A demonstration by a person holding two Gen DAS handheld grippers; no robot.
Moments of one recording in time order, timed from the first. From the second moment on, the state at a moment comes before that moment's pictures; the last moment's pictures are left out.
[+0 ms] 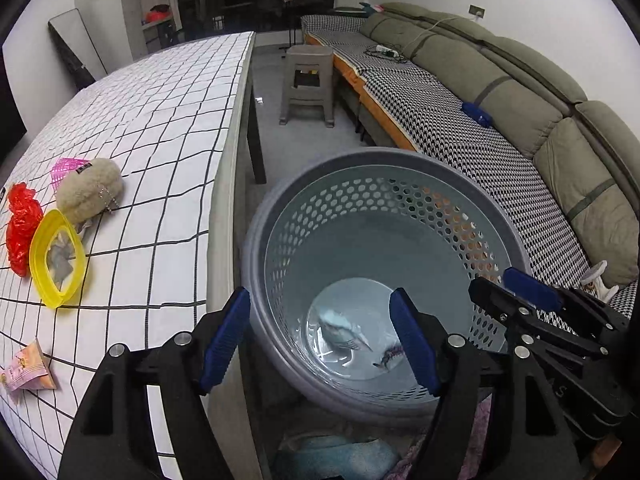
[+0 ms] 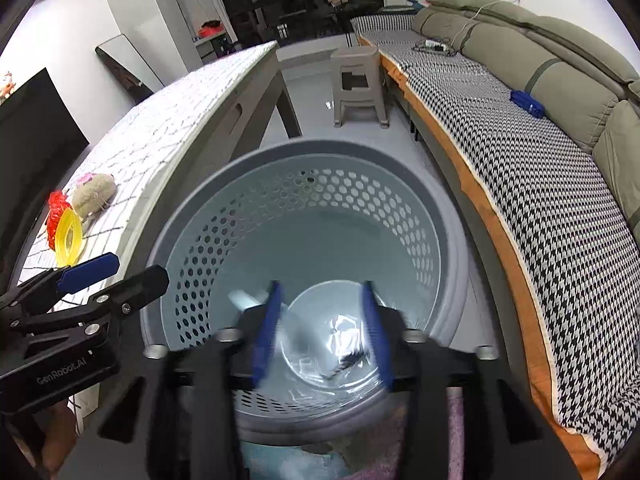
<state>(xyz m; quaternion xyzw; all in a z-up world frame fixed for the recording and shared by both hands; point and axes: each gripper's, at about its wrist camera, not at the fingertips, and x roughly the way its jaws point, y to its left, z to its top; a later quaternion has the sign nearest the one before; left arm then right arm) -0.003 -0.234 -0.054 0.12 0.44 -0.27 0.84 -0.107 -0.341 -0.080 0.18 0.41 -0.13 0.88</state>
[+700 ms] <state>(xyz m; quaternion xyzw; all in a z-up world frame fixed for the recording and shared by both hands) -0.007 -0.215 -0.039 0.10 0.42 -0.26 0.86 -0.122 -0.340 -0.062 0.19 0.38 -0.15 0.89</state>
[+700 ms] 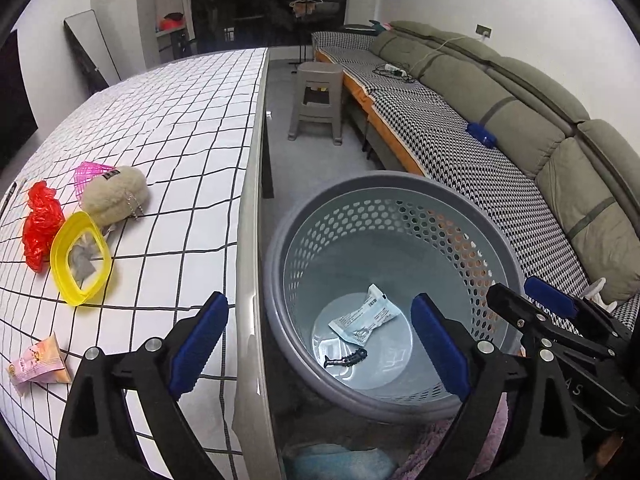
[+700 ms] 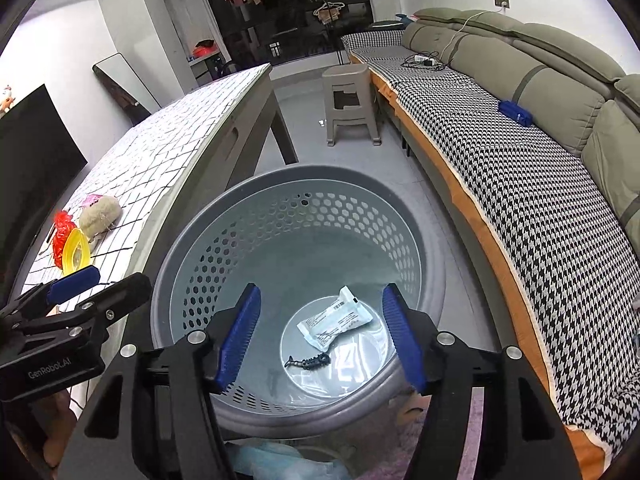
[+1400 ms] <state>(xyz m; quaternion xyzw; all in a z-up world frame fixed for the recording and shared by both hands) -0.016 -0.170 -0.011 0.07 0.38 -0.25 0.89 -0.131 -0.301 -0.032 0.16 0.36 -0.14 0.91</state>
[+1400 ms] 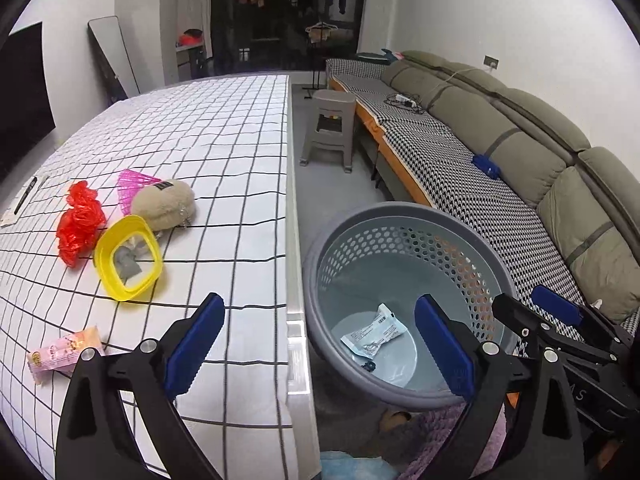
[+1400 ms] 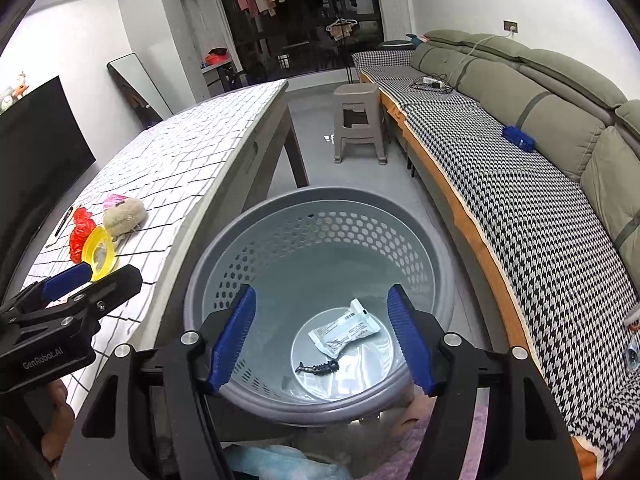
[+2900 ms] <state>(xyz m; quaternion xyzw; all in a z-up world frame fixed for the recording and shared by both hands) -0.002 0.028 -0.024 0.01 0.40 -0.05 0.92 -0.045 -0.139 -0.038 0.06 0.40 0.05 0.91</state>
